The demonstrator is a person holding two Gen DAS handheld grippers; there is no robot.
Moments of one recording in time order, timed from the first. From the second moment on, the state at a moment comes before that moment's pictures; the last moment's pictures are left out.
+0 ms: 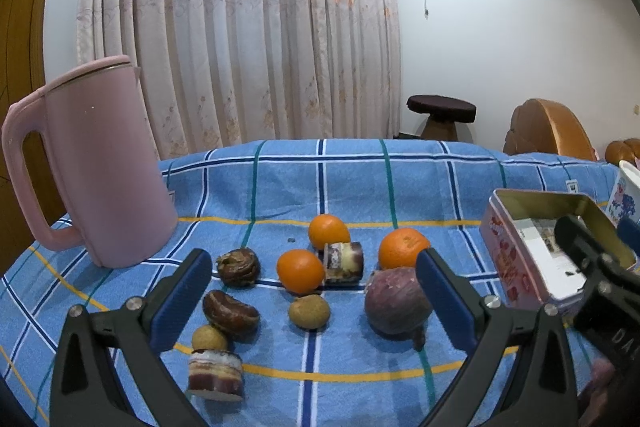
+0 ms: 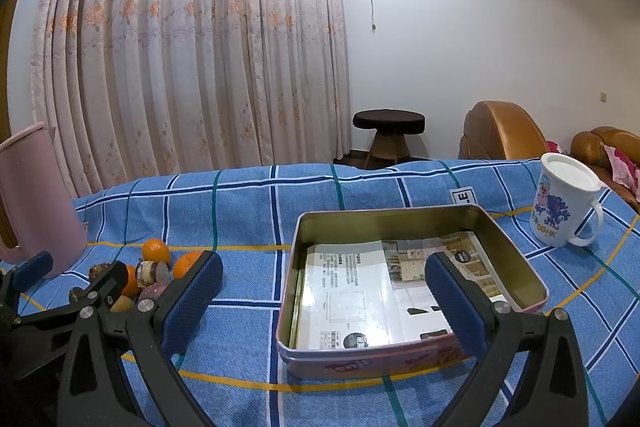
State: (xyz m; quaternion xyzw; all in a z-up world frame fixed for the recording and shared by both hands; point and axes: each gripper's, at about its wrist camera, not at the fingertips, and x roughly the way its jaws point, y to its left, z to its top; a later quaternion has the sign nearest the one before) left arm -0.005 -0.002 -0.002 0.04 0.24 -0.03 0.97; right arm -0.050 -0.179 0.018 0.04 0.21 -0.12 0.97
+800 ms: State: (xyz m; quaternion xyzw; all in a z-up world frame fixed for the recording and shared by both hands) left arm 0.013 0.128 0.019 -0.02 0.29 0.01 0.96; right arm 0.000 -0.089 -0.006 -0.01 0.33 0.06 0.94
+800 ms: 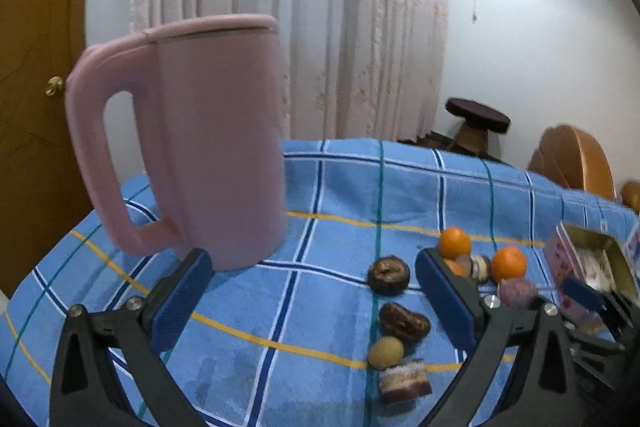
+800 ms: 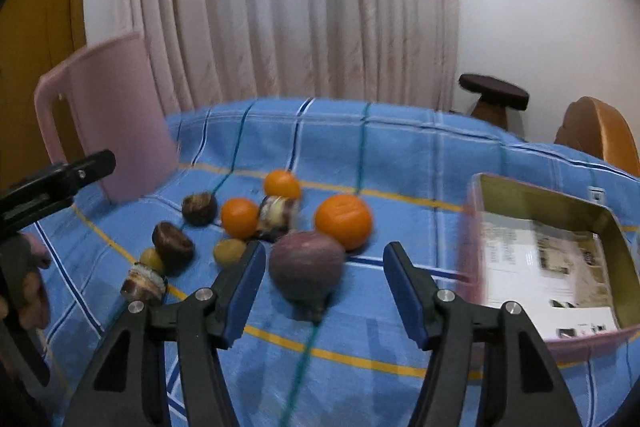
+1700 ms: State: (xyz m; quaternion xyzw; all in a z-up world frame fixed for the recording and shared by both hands) left arm 0.006 0.074 -0.043 0.04 0.43 -0.11 0.89; right arm -0.024 -0.111 0.001 0.02 0.34 0.06 0.94
